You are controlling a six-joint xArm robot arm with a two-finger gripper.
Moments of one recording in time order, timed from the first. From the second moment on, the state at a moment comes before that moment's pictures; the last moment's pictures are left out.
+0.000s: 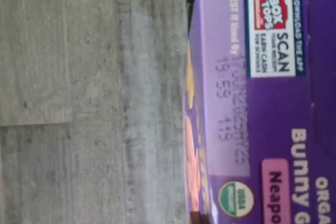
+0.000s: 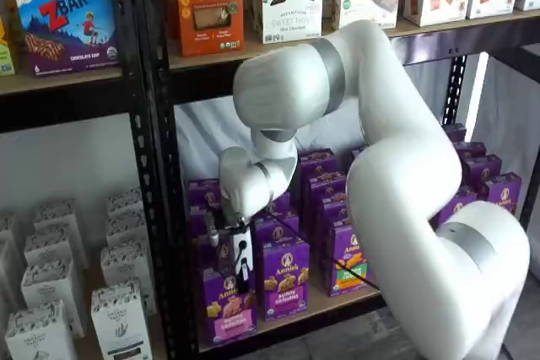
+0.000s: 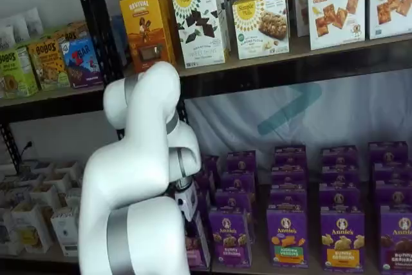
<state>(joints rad) 0.37 1.00 -1.46 -0.06 0.46 -1.14</state>
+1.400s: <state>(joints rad) 0.36 0.43 -0.71 -0.10 0.28 -1.11</state>
